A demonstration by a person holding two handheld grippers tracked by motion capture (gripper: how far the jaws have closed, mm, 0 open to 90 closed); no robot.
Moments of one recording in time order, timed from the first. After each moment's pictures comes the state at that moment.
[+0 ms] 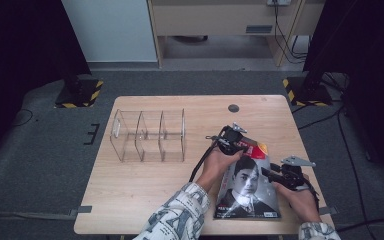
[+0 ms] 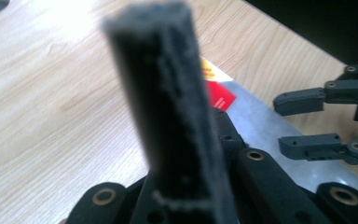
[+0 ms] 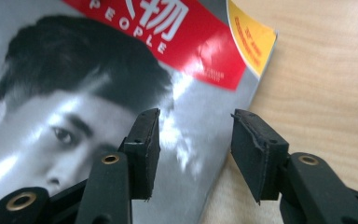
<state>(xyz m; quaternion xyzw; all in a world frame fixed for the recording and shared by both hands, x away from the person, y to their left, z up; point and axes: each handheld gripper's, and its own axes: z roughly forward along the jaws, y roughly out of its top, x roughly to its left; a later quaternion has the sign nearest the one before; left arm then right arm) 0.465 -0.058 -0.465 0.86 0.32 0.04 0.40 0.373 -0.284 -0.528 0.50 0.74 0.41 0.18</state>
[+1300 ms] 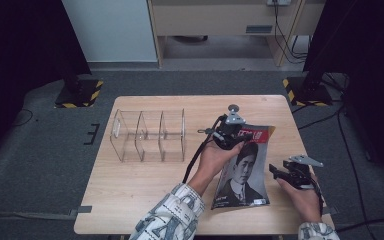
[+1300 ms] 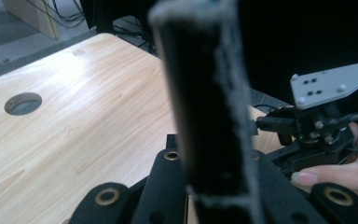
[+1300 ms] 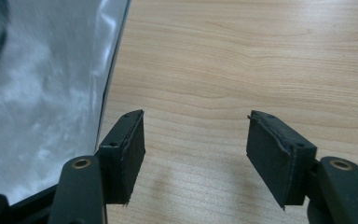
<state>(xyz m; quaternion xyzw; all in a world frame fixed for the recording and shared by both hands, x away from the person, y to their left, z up) 0.432 -0.036 -0.383 0.82 0.28 0.08 0.50 0.374 -0.299 -0.523 0.55 0.70 0.38 0.23</state>
